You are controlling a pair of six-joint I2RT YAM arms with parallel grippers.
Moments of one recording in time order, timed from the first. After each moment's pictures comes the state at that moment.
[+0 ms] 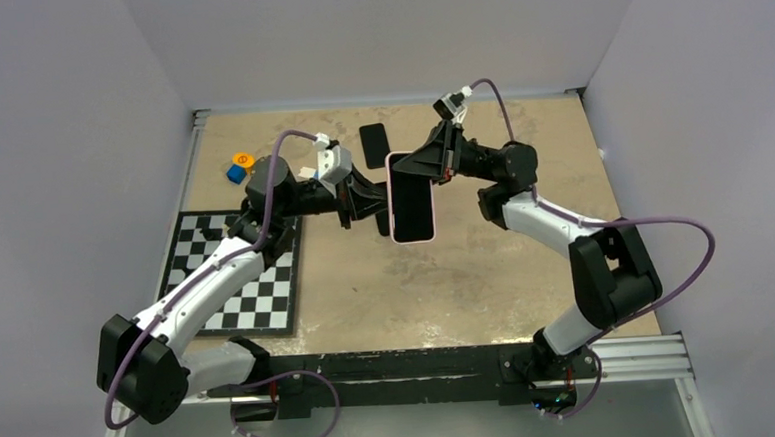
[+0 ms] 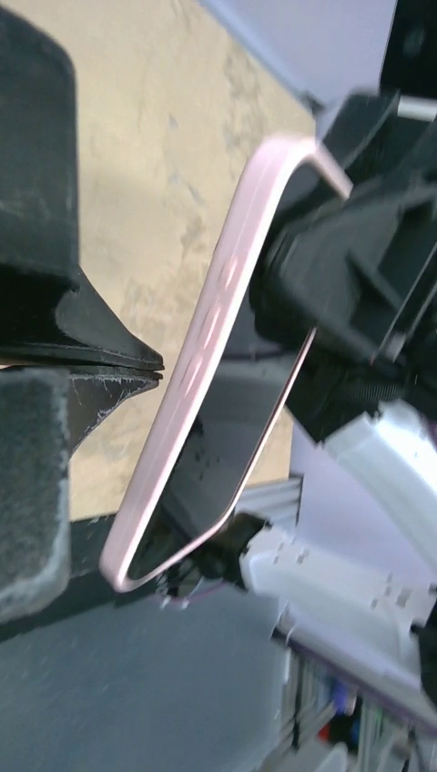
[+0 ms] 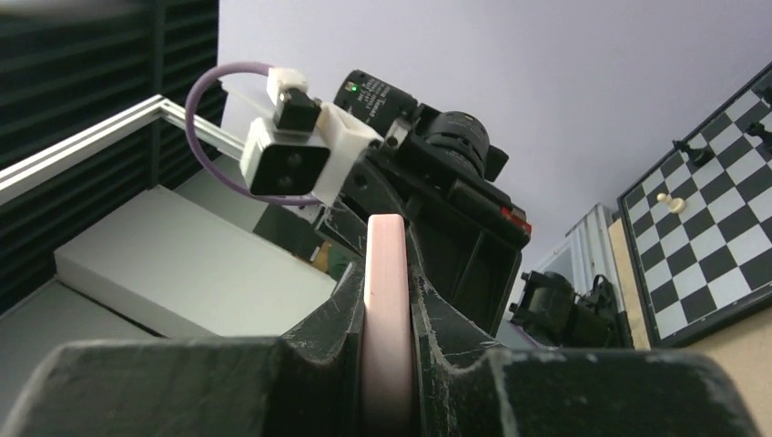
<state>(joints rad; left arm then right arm) -0.54 1.20 0.92 0.38 1.01 -0.13 0.40 1.56 0.95 1.32 -0.98 1.80</state>
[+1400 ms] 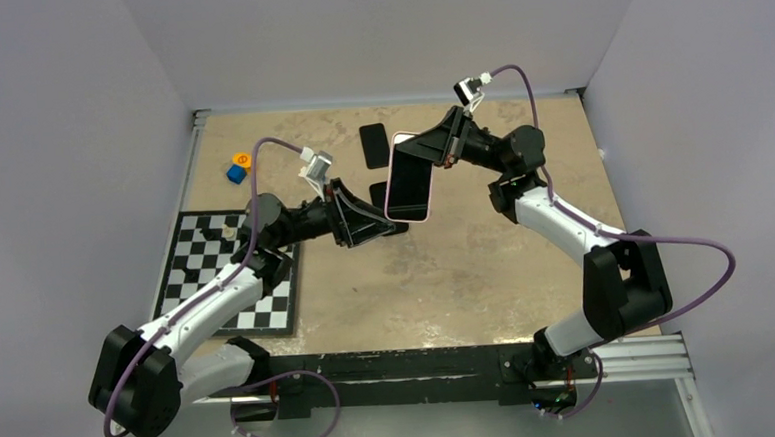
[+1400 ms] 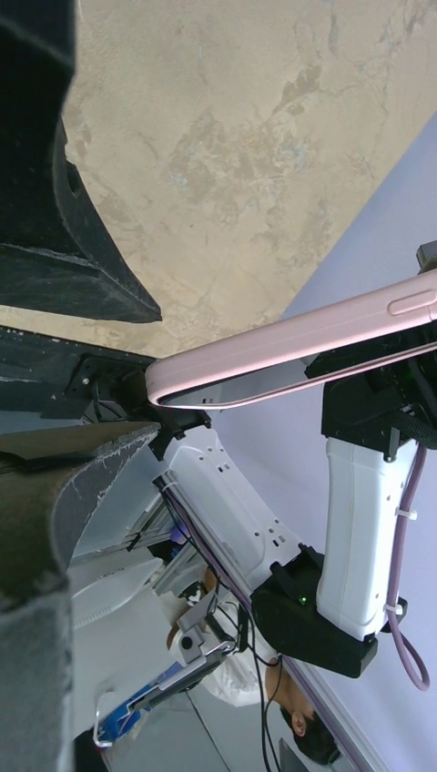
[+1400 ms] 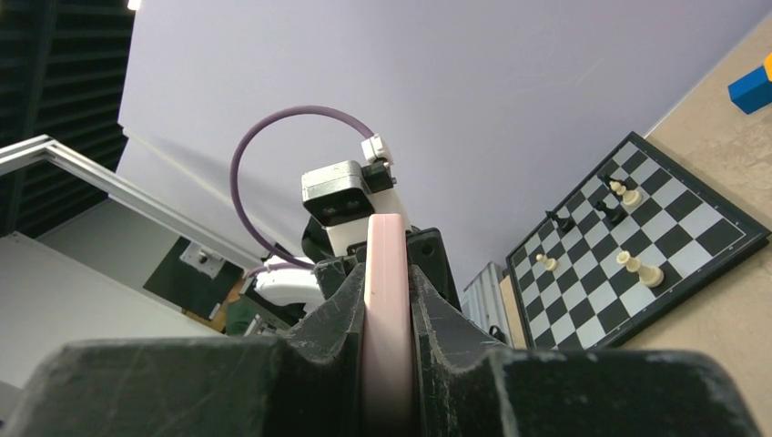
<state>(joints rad) -0.53 1.10 0.64 0.66 0.80 -0.84 0.36 1.49 1.00 0.98 -0.89 1.43</state>
